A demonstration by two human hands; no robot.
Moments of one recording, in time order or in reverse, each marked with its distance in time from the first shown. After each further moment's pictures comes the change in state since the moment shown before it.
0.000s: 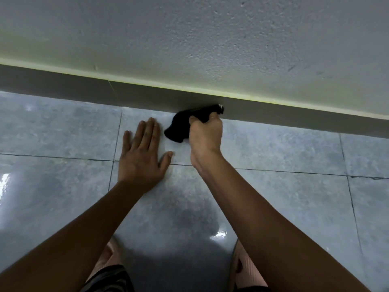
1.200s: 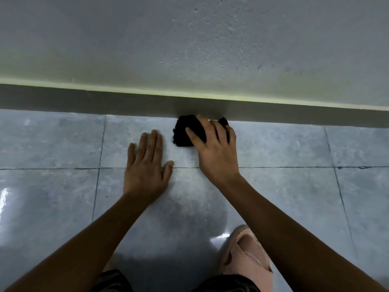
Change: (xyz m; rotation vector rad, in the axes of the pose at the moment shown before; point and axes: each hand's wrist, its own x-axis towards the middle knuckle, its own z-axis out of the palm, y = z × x) left_hand 0.001 0.055 0.015 -0.028 -0.010 0.045; right_hand 0.037 0.041 -0.105 -1.384 -0.017 -1.059
